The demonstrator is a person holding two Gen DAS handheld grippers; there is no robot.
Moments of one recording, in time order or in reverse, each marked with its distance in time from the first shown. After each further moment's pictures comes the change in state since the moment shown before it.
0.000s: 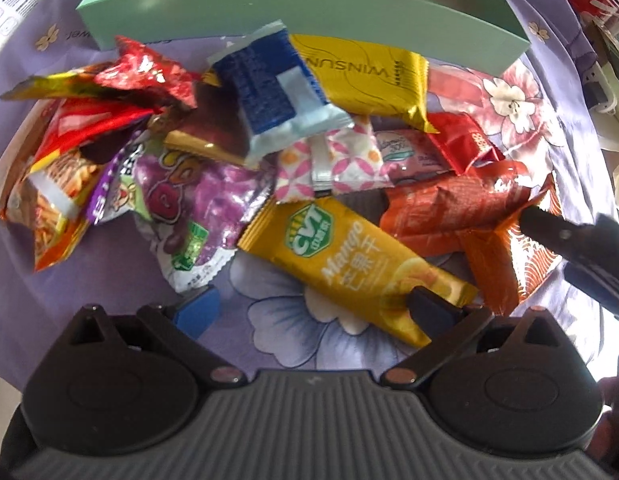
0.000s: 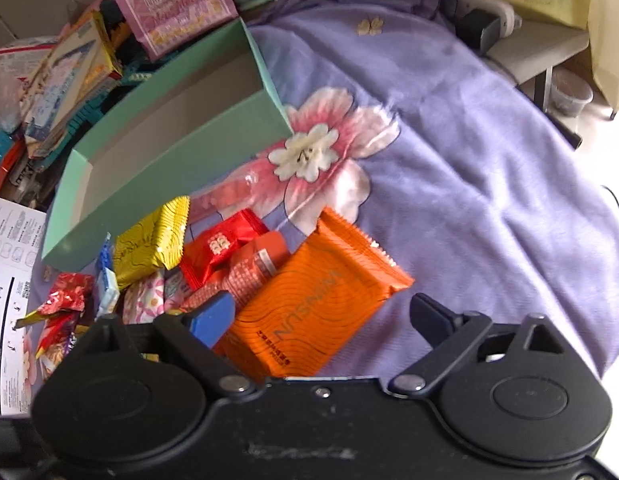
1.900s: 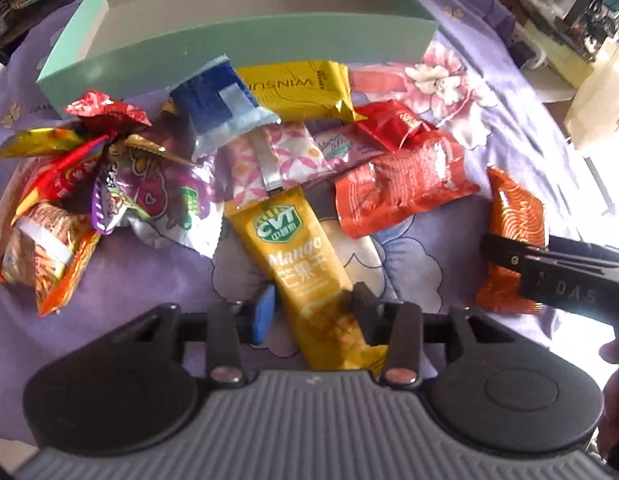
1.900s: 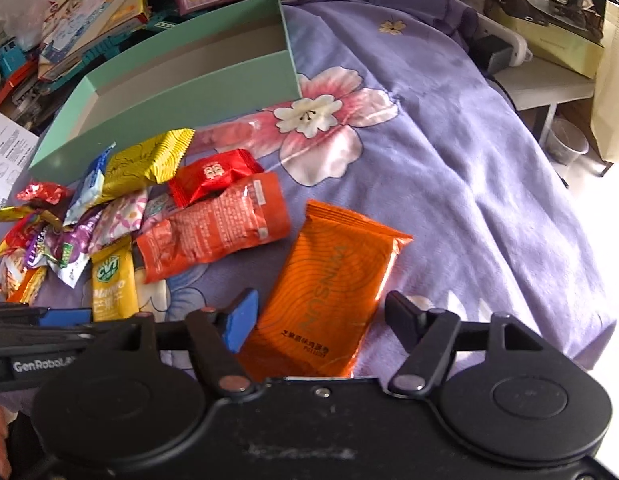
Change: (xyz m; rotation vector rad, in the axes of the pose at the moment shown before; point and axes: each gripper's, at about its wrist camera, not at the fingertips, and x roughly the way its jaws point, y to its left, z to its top) left arm -0.026 0.009 -0.028 0.251 -0.124 -0.082; right arm -0.026 -0.002 -0.042 -0.196 -0.043 -0.049
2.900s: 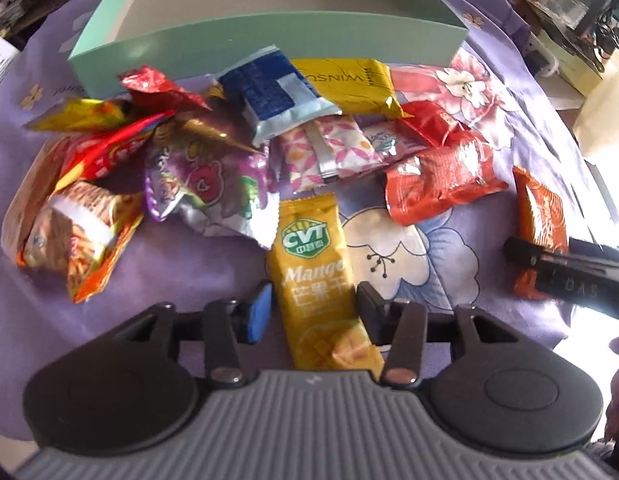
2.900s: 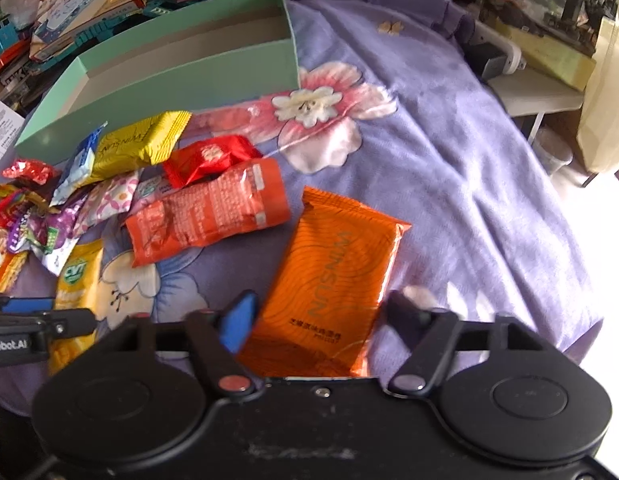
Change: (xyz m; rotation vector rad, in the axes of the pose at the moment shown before) left arm -0.005 0.031 -0.002 -0.005 0.011 0.015; right arm 0.003 0.014 -0.005 -0.052 -0.036 -0.065
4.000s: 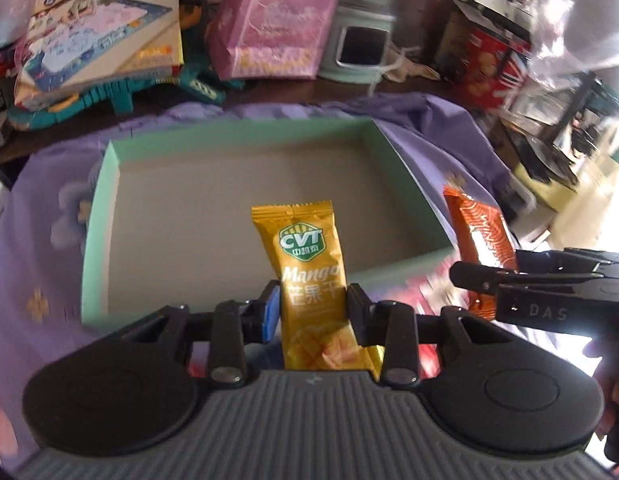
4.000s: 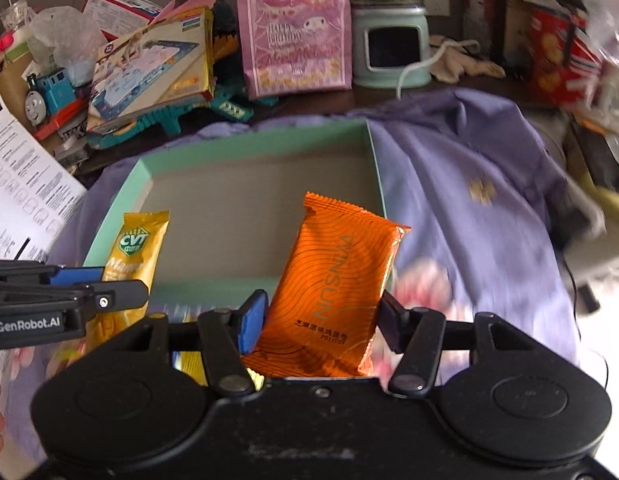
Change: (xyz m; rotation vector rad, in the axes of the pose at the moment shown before) left arm -0.062 0.027 0.173 0.023 -0.270 -0.067; right arm -0.004 0.049 0.193 -0.130 -0.128 0.179
